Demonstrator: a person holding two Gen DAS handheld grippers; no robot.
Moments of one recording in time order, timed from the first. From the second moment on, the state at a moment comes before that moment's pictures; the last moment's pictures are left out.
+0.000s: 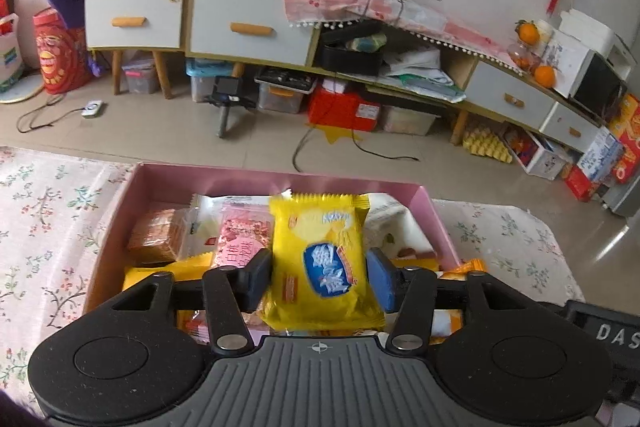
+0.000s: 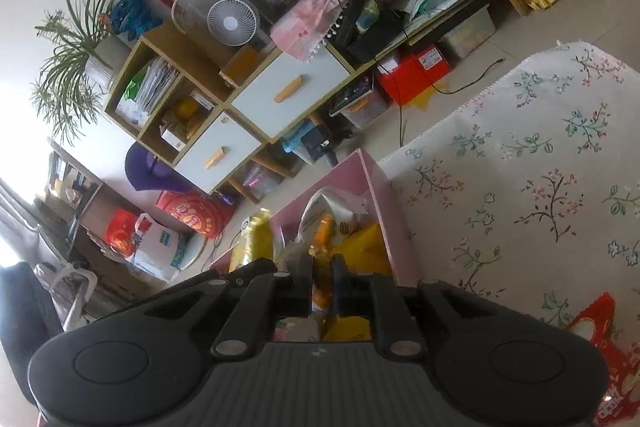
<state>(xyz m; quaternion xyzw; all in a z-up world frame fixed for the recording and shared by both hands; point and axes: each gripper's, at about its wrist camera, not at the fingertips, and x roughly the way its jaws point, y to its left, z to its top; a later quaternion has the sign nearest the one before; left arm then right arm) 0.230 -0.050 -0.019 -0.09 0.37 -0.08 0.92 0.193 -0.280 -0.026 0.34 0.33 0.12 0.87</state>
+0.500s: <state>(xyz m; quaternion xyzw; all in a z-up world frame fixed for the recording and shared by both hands) 0.179 -0.030 0.003 -0.09 0.37 -0.06 0.92 0.168 -0.285 -0.006 0.33 0.33 0.10 0.88</state>
